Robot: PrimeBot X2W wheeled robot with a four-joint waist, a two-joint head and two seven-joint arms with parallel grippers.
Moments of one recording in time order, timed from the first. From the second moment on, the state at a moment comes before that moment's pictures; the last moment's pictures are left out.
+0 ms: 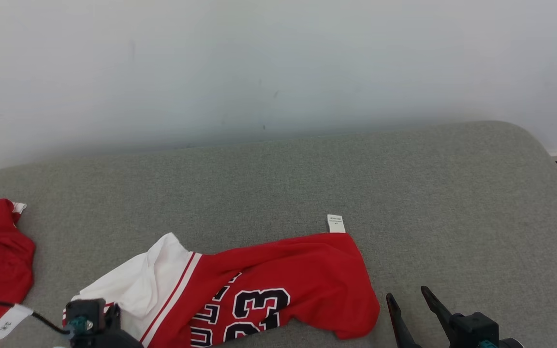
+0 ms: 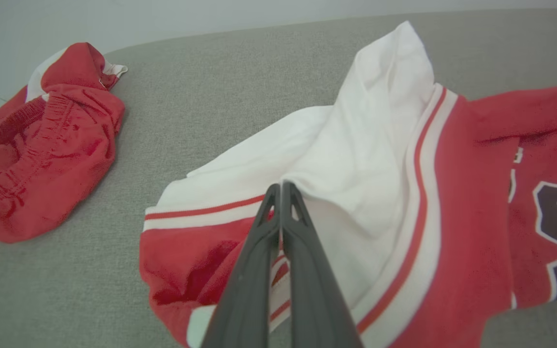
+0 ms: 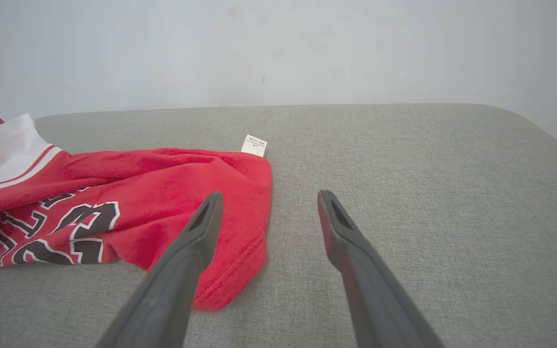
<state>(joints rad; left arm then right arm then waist) -0.32 0.53 -0.73 0.37 -0.78 0.39 0.01 0.08 -0.05 0.12 0.14 0.09 0.13 -0.04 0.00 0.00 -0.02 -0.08</state>
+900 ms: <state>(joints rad) 0.01 0.62 -0.69 0.15 -0.85 0.61 0.04 0.08 -0.05 0.12 0.16 0.08 0.13 -0.03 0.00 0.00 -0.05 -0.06</state>
